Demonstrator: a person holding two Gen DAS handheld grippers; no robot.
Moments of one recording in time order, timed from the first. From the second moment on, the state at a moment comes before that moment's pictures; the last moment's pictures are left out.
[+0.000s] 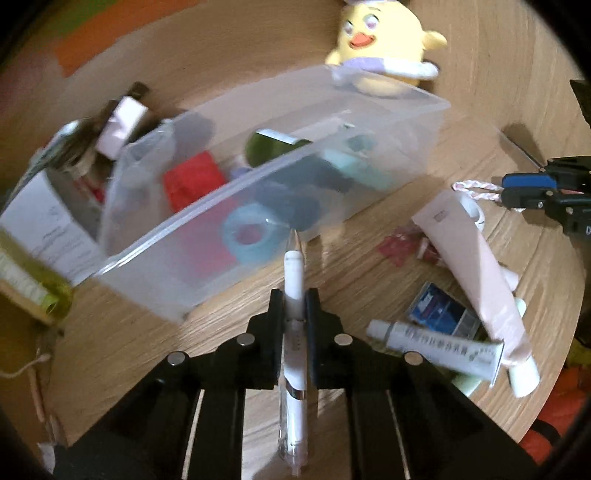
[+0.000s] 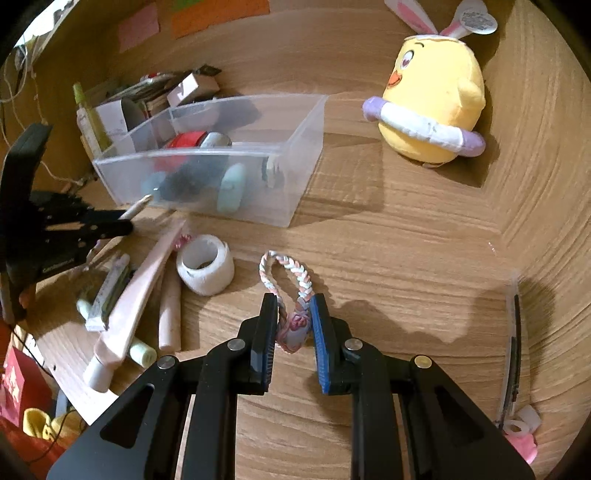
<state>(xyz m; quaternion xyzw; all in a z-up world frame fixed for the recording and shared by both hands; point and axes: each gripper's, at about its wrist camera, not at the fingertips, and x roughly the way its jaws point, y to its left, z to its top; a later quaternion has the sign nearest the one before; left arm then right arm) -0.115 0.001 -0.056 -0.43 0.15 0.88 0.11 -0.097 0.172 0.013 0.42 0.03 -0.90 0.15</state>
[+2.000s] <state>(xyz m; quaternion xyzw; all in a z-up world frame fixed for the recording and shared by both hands) -0.196 -0.058 0.028 -0.37 0.00 0.93 0.03 -0.211 0.108 0.072 0.38 0.03 -0.90 0.19</state>
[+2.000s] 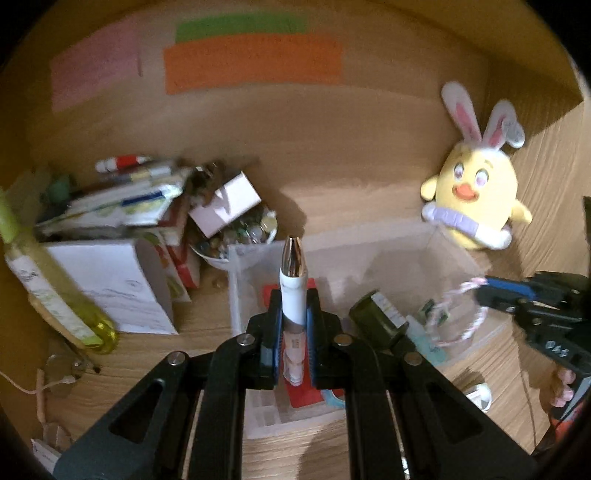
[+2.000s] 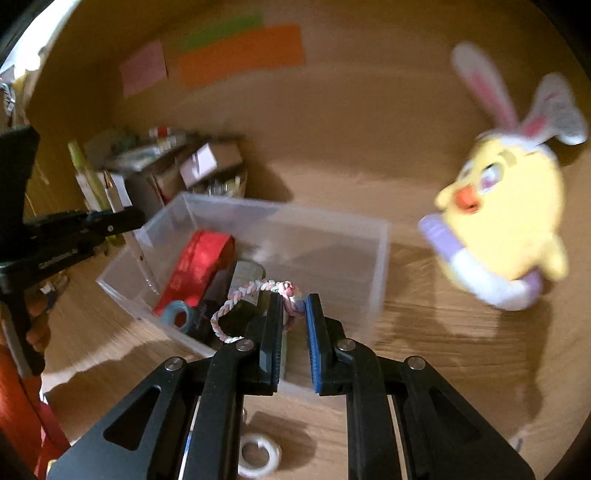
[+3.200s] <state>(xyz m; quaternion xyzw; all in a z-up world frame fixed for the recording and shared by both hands) -0.082 -0.039 0.015 -0.35 0.00 0.93 0.05 -0.092 0.126 0.065 0.36 0.03 -0.91 0.18</state>
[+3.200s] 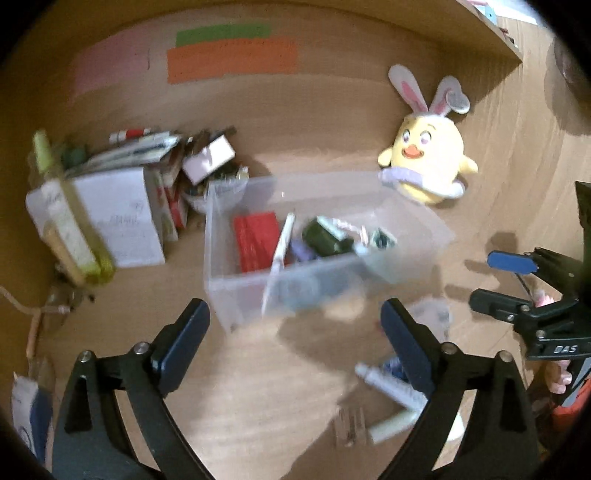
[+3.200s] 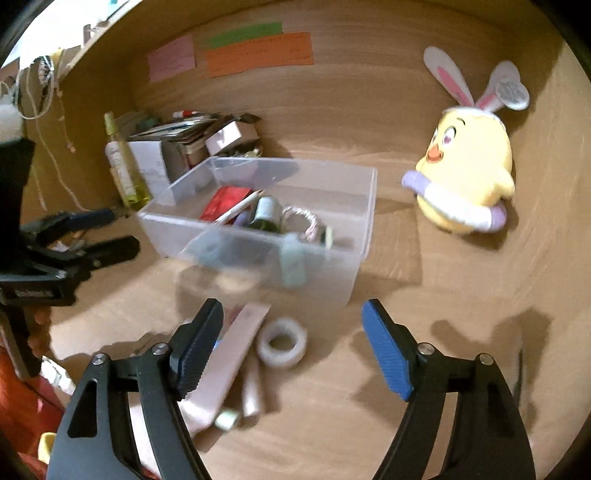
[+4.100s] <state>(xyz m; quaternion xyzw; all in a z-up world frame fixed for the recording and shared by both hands) -0.046 -0.034 -0.060 -0.44 -0.01 0.90 0.07 -0.033 0.110 0.002 0.41 0.06 -0.89 0.17</state>
